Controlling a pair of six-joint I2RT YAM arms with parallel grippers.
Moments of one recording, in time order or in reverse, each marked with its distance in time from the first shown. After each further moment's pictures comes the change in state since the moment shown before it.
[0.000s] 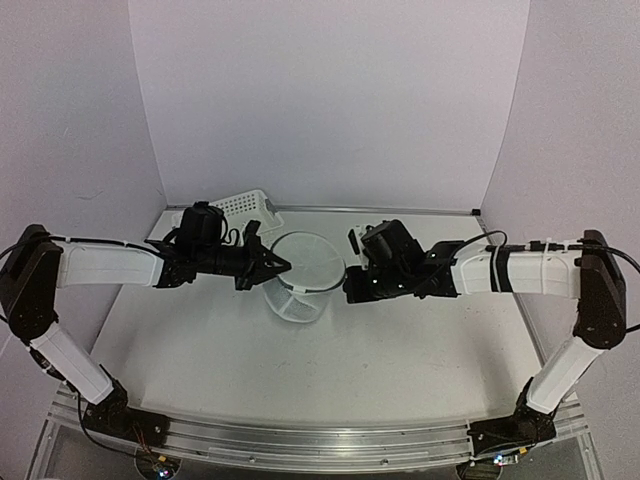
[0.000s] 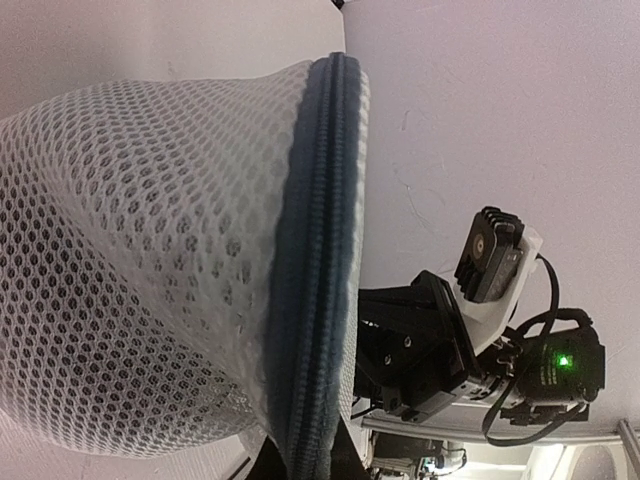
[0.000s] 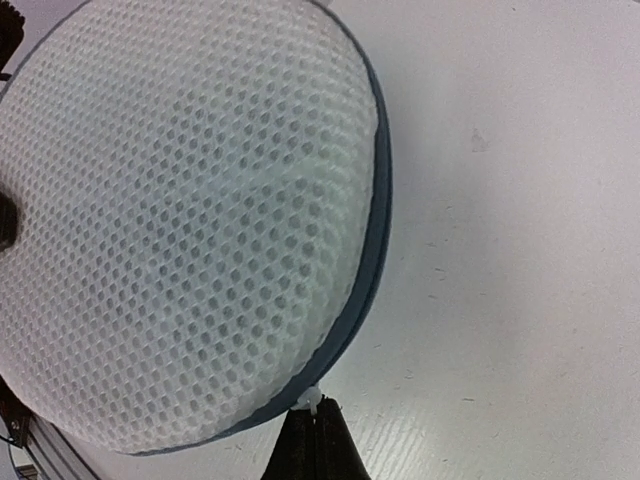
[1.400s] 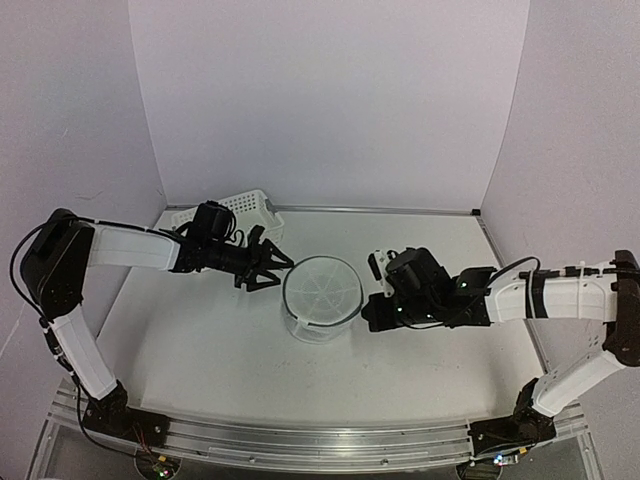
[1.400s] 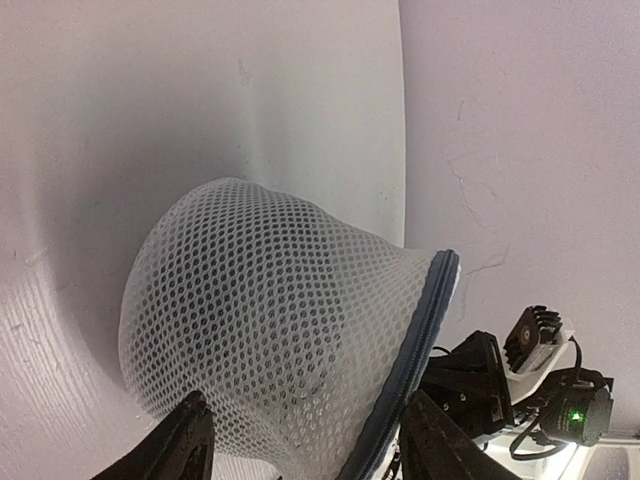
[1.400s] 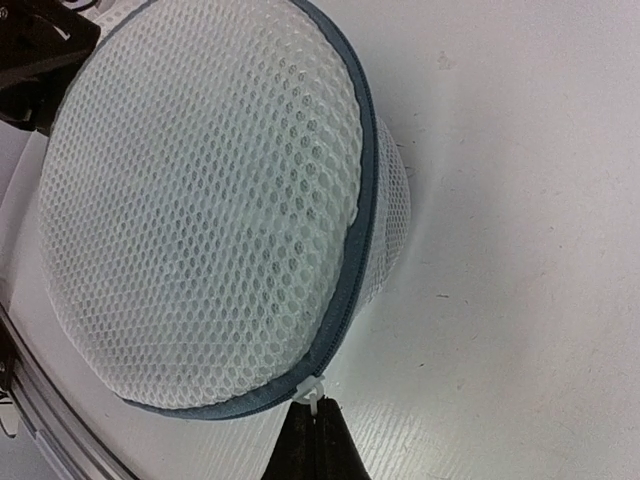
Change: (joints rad) left arm 0.083 0.208 0.143 -0.115 0.128 0.161; right arm 0.051 -0.231 -0.275 0.024 0.014 0.026
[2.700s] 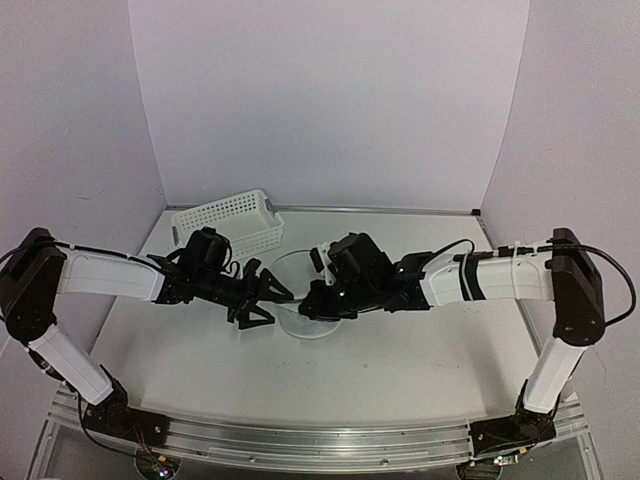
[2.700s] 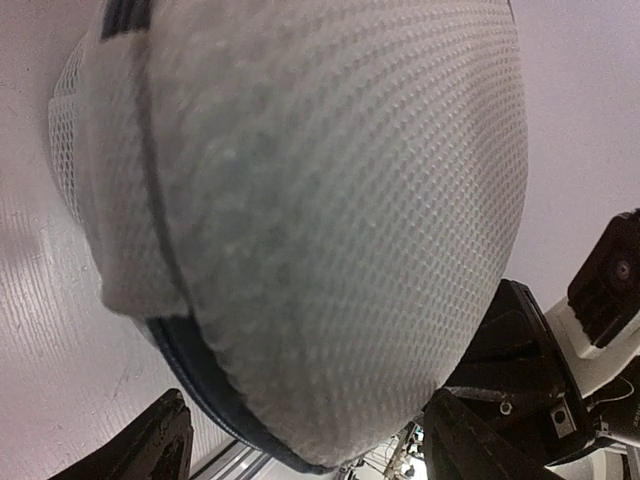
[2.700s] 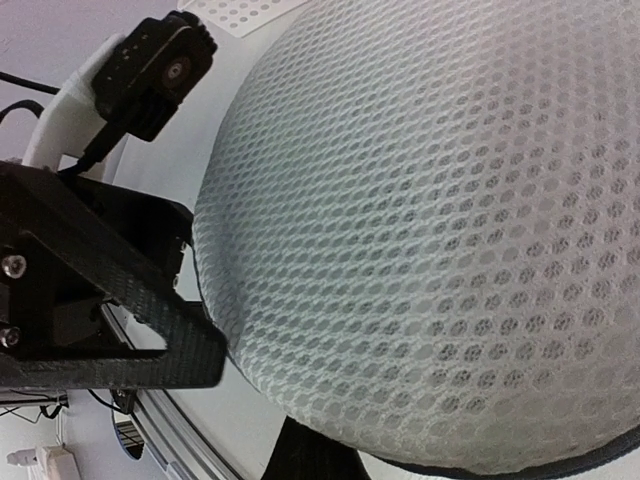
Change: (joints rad) left arm -0.124 -0.214 -0.243 -0.028 -0.071 -0.148; right arm 0.057 0.351 0.347 0.083 -0.233 0.172
